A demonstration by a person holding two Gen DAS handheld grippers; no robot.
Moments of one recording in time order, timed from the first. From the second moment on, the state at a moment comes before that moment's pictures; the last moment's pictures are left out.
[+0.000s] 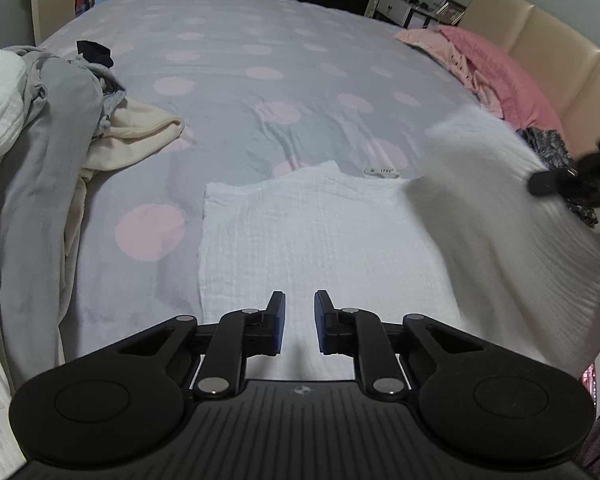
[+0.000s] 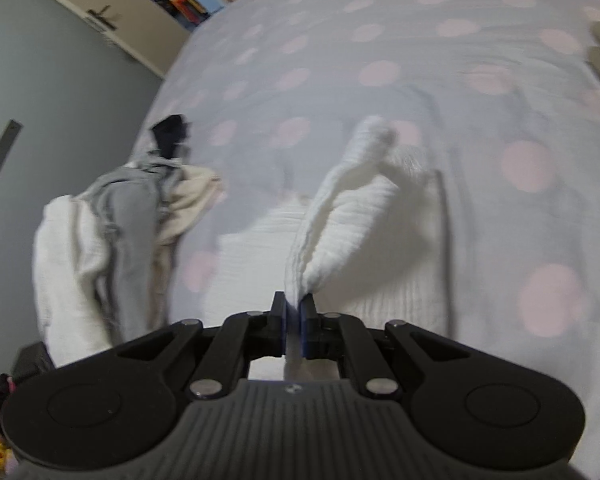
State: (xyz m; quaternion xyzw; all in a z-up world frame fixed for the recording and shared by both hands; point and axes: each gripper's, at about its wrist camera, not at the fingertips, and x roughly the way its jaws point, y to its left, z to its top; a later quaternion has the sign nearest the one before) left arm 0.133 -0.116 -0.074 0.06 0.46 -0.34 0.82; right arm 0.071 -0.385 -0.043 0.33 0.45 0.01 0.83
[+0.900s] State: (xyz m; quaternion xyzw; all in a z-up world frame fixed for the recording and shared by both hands) left arm 0.150 -0.083 -0.083 0.03 0.48 -0.32 0.82; right arm 0.191 -0.228 -0.142 0.33 0.51 0.09 0.79
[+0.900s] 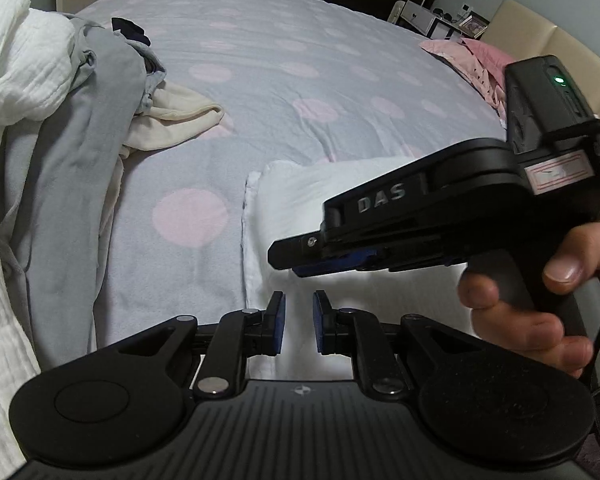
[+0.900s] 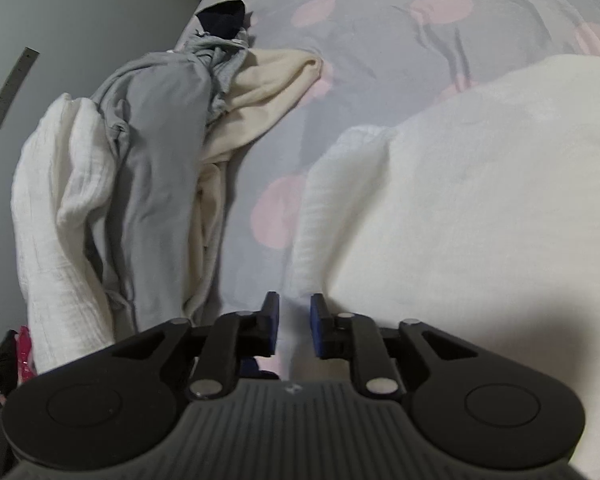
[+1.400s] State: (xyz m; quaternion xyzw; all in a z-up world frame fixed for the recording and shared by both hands) left arm 0.126 -0.068 -0.095 0.00 0.53 -0.34 0.77; right arm 0.121 -0.286 -0.091 0.26 0.49 0.04 0.83
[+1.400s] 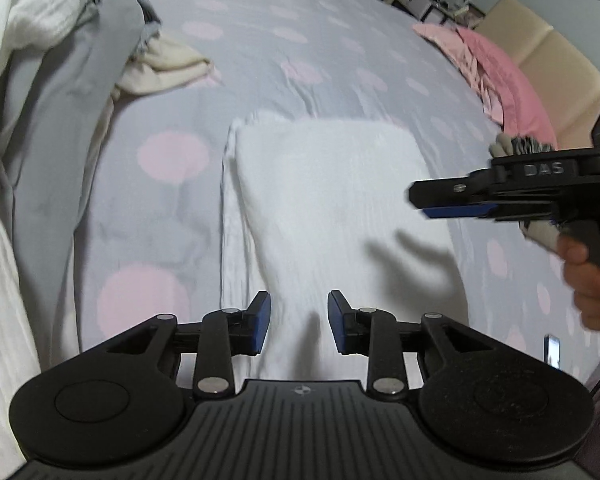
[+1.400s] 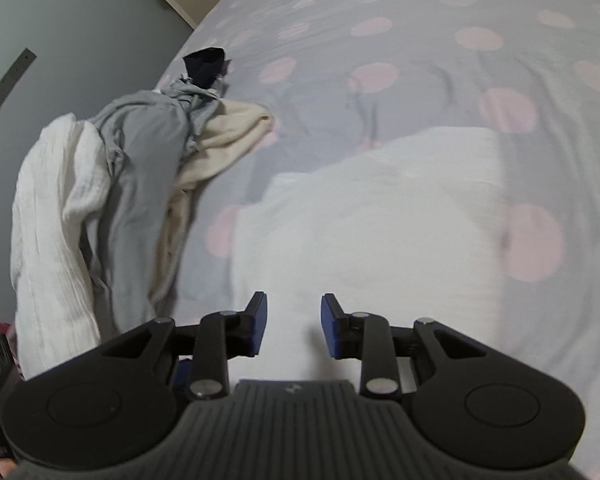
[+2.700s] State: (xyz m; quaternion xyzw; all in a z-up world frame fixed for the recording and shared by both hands) left arm 0.083 -0.037 -0.143 0.06 0.59 -0.30 0.75; right arm -0.046 -0.269 -0.169 0.09 0.55 0.02 0.83
